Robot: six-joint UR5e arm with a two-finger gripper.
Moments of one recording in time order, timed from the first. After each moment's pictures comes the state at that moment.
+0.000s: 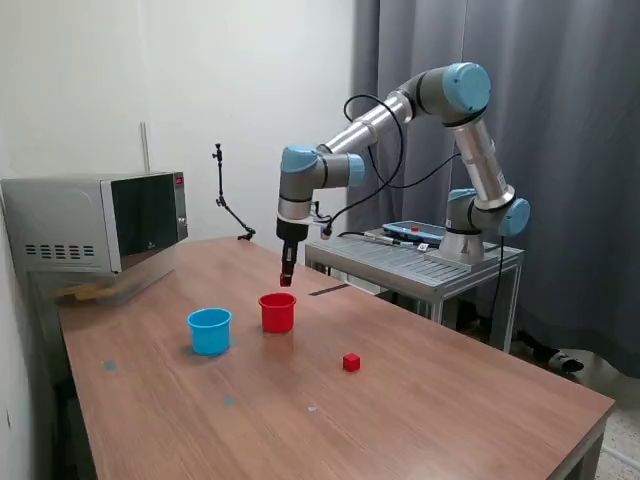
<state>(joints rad) -0.21 -0.96 1.49 -2.08 -1.83 -2.65</state>
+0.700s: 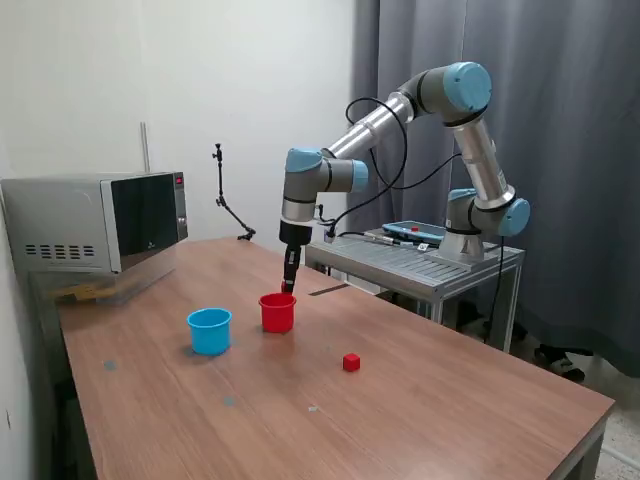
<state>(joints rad) -0.21 -0.96 1.53 -2.20 -1.71 -2.63</state>
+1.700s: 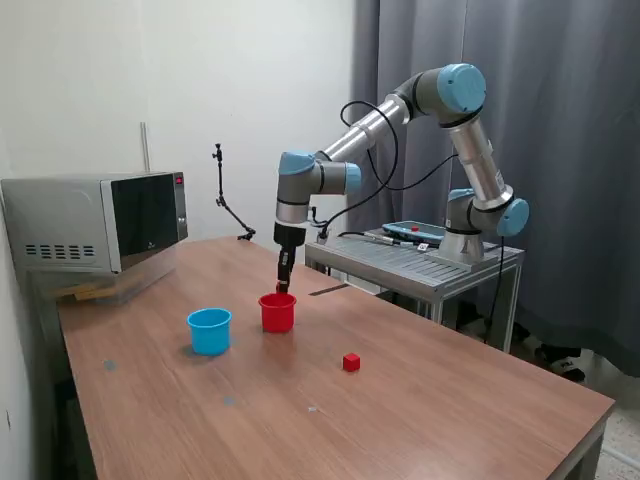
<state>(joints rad) -0.24 -0.95 1.52 -2.20 -1.71 -2.63</state>
